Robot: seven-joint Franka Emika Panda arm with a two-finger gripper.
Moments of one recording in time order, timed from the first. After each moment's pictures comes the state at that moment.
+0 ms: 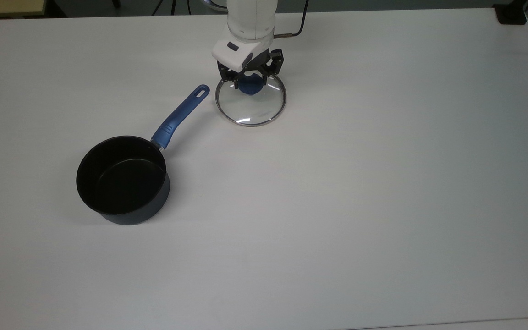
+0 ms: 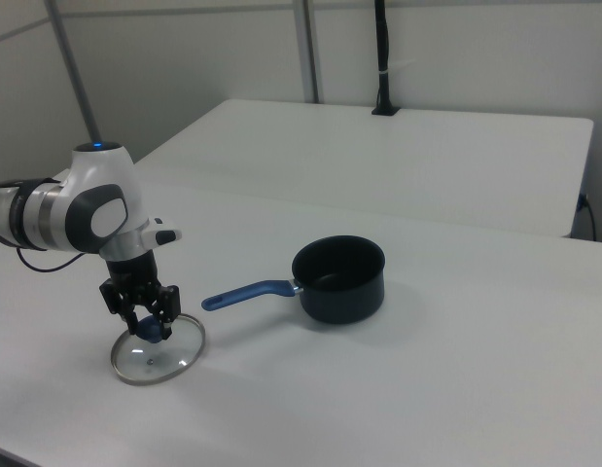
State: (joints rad) arm 0.08 -0.01 0.10 -2.31 -0.03 2.22 -0.01
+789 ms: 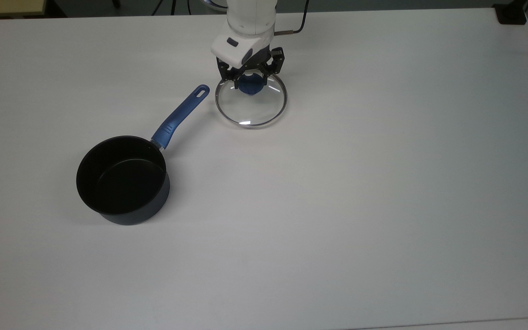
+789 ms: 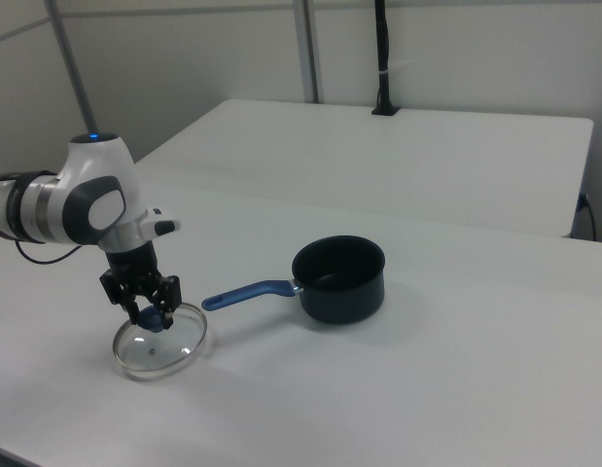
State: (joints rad) arm 0.08 -0.02 0.10 -2.29 -0.03 2.22 -0.01
